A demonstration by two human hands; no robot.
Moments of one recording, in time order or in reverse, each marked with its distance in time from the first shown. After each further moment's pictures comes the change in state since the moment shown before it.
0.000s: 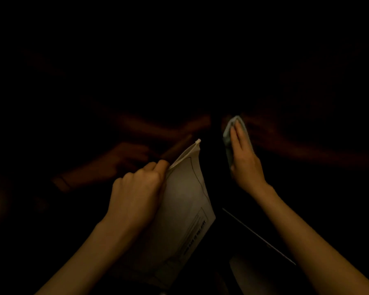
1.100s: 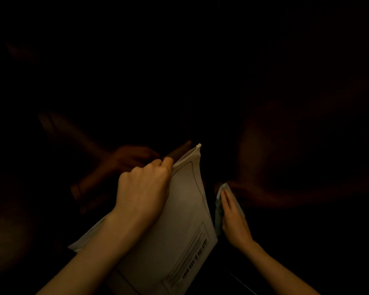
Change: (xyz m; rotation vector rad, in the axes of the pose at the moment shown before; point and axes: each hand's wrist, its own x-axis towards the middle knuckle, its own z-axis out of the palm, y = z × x) left_hand 0.067 0.022 -0.146 0.144 0.285 0.043; right_hand 0.009 -0.002 -0.025 0.042 -0.130 0.135
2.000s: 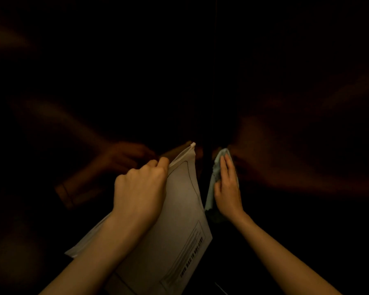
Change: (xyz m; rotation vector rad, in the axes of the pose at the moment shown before) left_hand 0.198 -0.023 -0.167 0.046 -0.079 -0.114; right_hand 0.191 -0.122 -0.253 0.377 0.342 -0.081
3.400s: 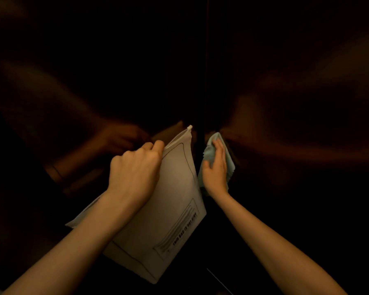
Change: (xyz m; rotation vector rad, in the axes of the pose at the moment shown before) left_hand 0.108 -0.038 -0.195 0.050 -0.029 0.080; right_hand 0.125 -0.165 -0.087 0.392 0.073 0.259
